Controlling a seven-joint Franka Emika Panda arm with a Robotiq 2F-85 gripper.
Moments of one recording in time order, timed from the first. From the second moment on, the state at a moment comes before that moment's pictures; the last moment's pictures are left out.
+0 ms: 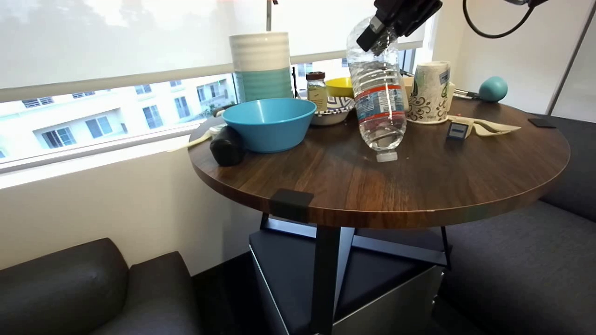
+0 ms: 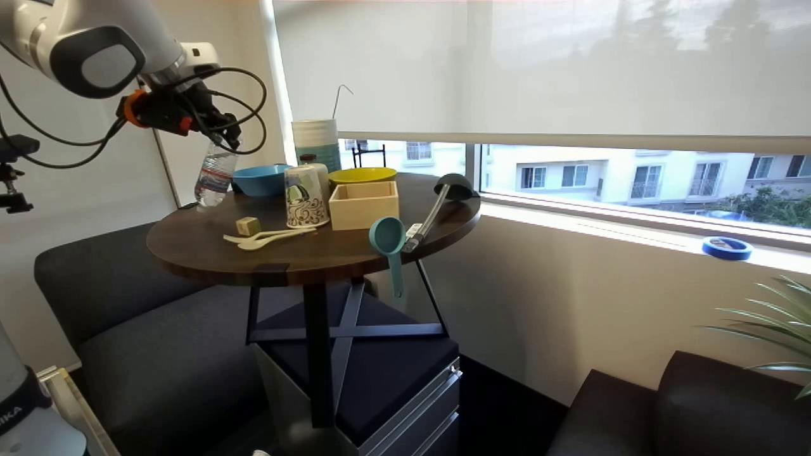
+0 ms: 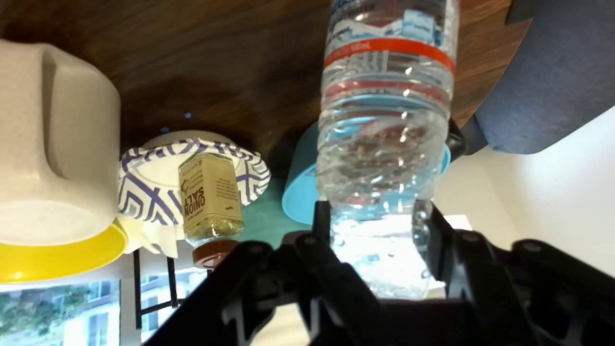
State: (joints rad) arm 0.36 -0.63 -0.01 -2.70 0.41 2.80 -0.24
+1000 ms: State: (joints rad) arm 0.47 -0.63 -0.12 -2.72 0.37 2.84 -0.39
